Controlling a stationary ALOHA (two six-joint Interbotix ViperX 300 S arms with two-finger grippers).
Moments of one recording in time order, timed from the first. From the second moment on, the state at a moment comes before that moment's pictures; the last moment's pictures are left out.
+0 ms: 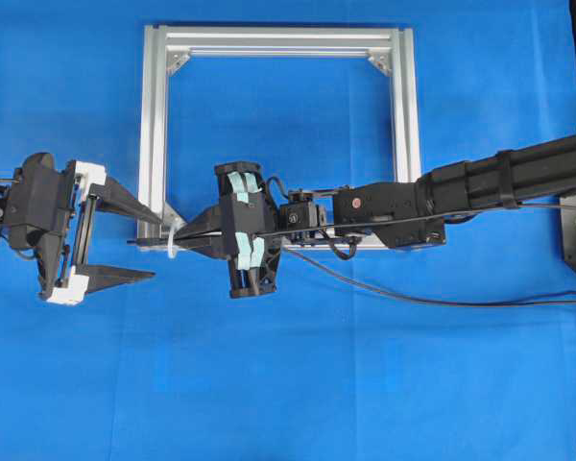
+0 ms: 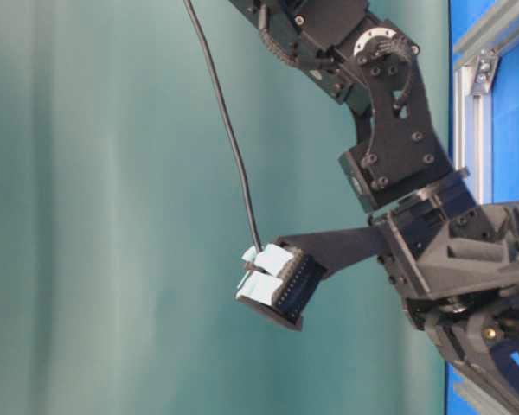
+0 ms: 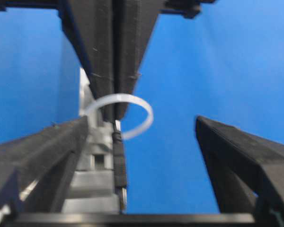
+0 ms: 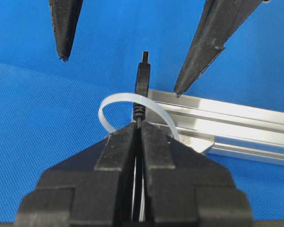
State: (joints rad) left arm -0.18 -0.19 1.28 -0.08 -0.74 -0.05; right arm 0.04 0.45 0.34 -0.01 -0.39 0.03
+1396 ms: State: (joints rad) left arm -0.15 -0.08 1.25 -0.08 -0.72 -0.05; right arm 0.04 0.45 0.34 0.00 -0.39 0.03
